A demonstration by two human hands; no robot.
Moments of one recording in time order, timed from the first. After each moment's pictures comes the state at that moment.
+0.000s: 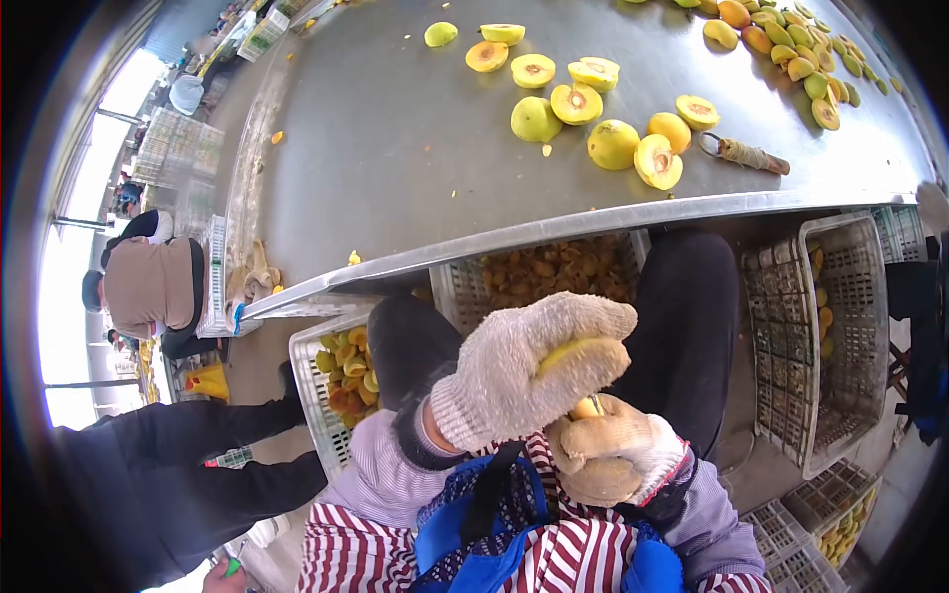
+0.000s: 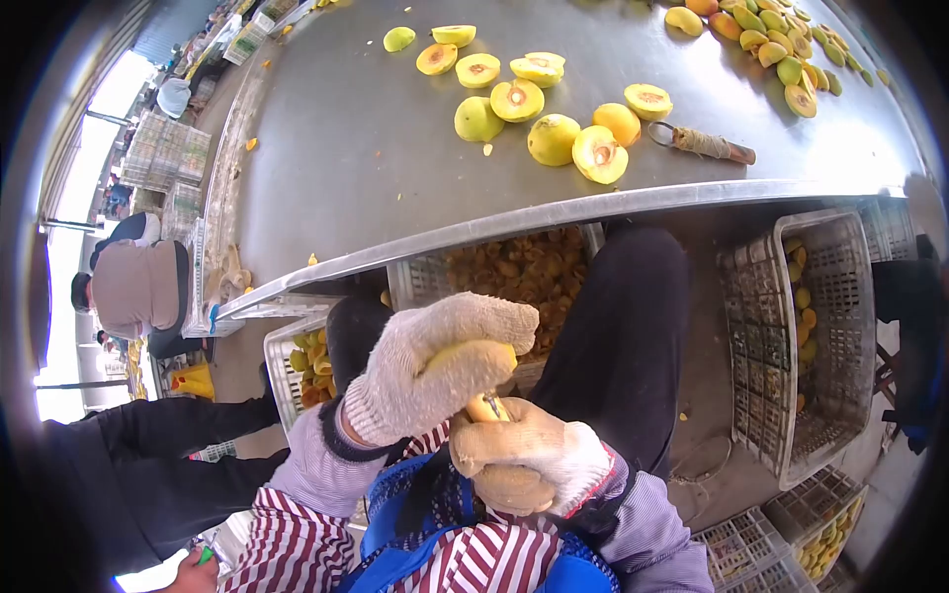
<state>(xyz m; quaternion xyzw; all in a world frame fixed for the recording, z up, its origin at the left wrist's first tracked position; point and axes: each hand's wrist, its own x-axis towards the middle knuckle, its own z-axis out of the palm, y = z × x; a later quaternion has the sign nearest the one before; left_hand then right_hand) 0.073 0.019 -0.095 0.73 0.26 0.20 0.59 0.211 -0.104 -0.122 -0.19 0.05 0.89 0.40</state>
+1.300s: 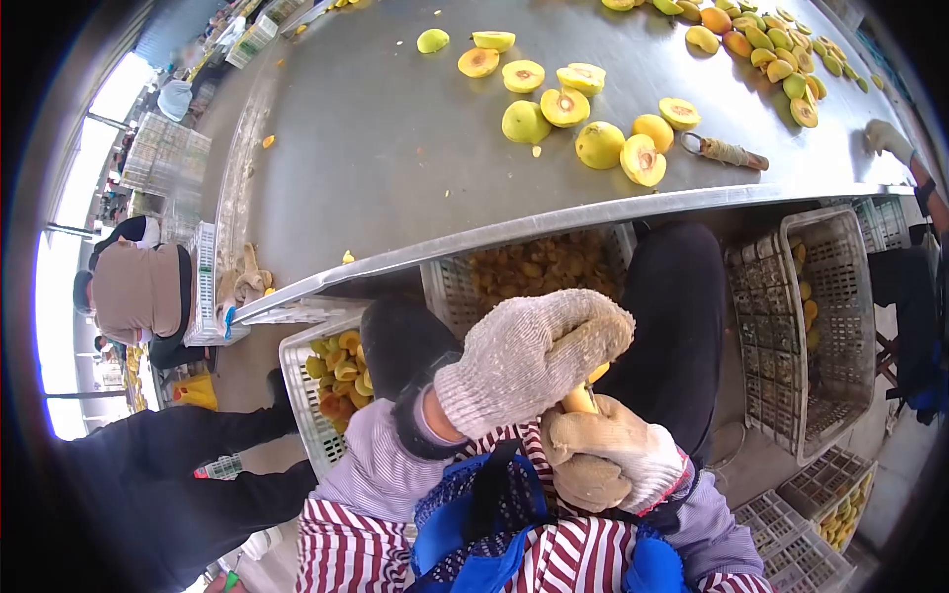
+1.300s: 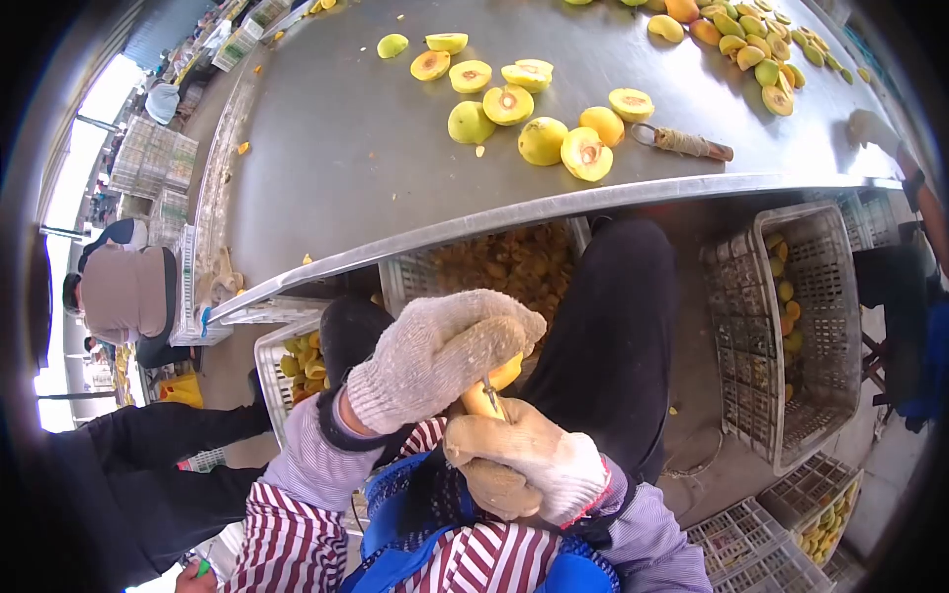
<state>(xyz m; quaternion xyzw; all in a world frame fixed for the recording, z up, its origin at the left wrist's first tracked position) 0.076 0.018 -0.084 0.75 0.29 0.13 0.57 0.199 -0.114 -0.091 -0.27 0.04 0.87 0.40</state>
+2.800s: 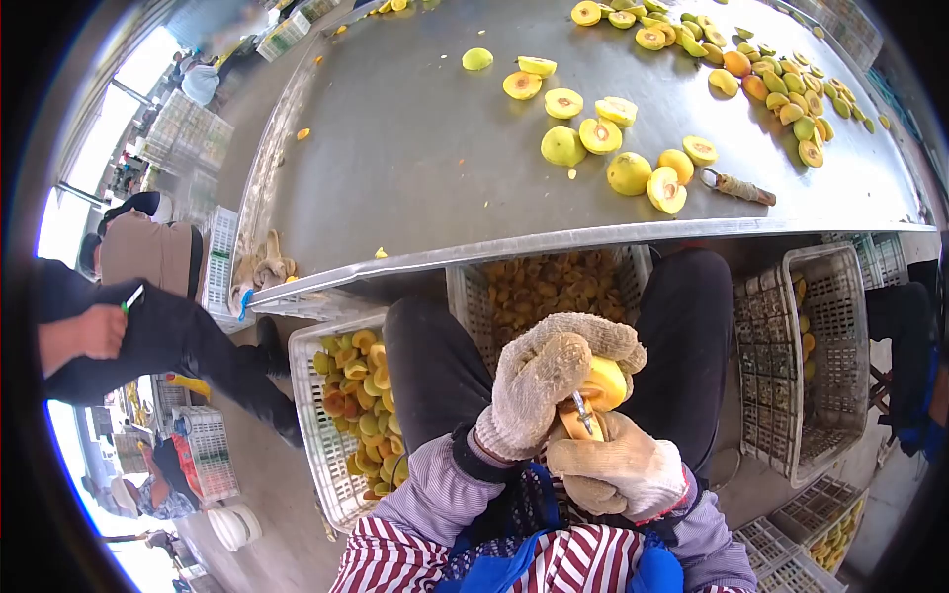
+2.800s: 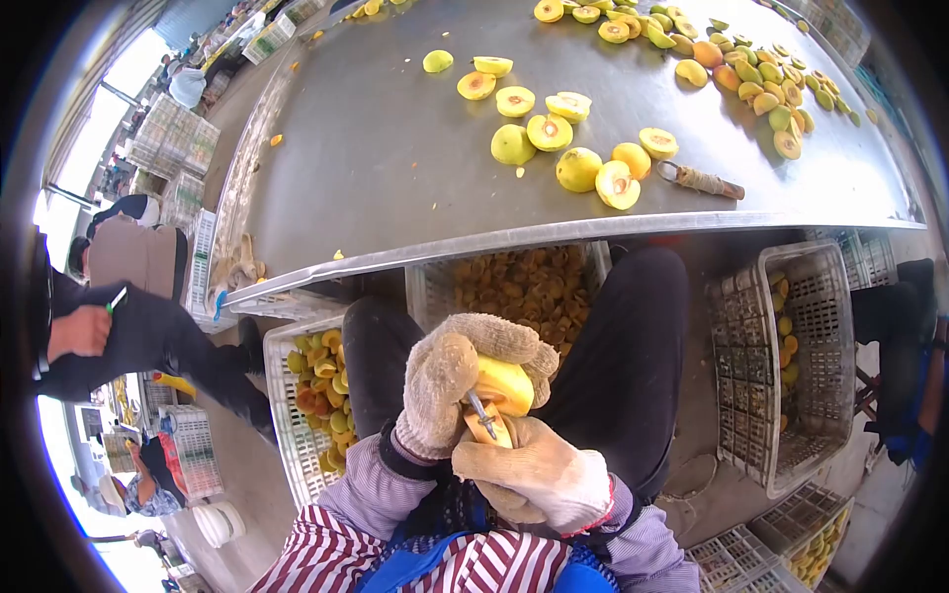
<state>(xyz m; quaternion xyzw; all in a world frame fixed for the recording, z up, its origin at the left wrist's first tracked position) 0.043 -0.029 -0.097 0.40 0.20 0.35 0.82 0.180 -0.120 -0.072 -0.37 -0.07 0.87 0.33</state>
